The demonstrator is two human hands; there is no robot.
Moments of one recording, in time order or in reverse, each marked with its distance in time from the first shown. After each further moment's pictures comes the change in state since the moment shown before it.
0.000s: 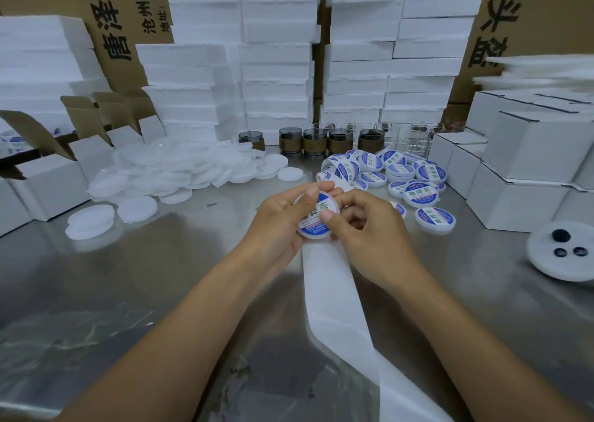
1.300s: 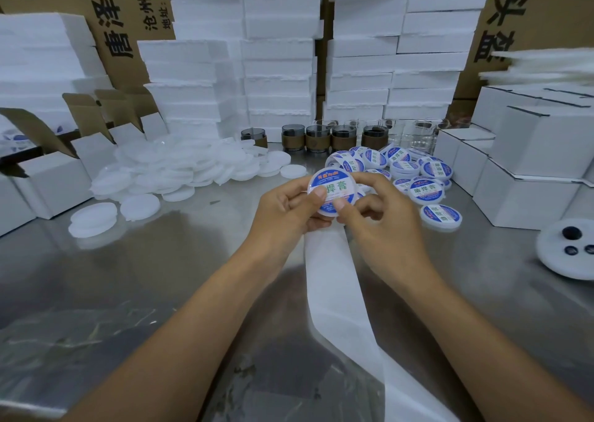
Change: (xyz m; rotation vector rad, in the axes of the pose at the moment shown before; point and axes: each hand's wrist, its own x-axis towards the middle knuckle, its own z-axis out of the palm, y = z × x) left_hand -0.002 -0.001 0.001 0.283 0.112 0.116; right_hand 0.002 0.003 0.000 0.046 0.123 -0.120
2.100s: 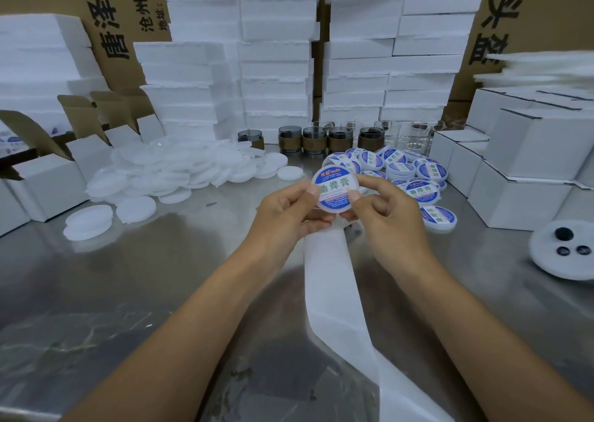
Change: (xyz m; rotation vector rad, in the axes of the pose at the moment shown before) left_hand 0.000 0.002 0.002 -0.043 -0.038 -0.035; right_hand 0.007 0.005 -0.007 0.152 0.003 0.153
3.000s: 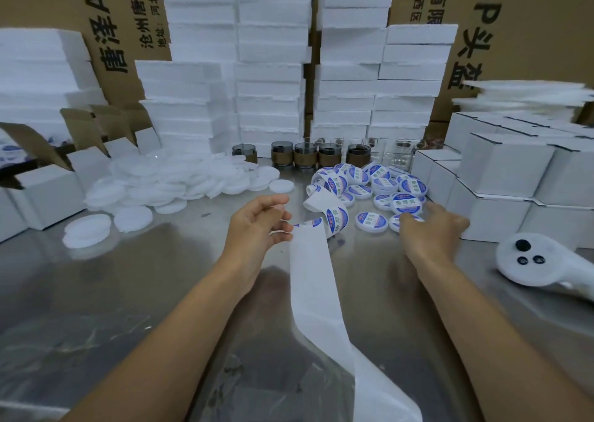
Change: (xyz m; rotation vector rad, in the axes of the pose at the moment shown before) left_hand -0.003 -0.002 -0.017 -0.033 0.256 0.017; right_hand 0.025 0.021 -0.058 -0.507 0.535 0.382
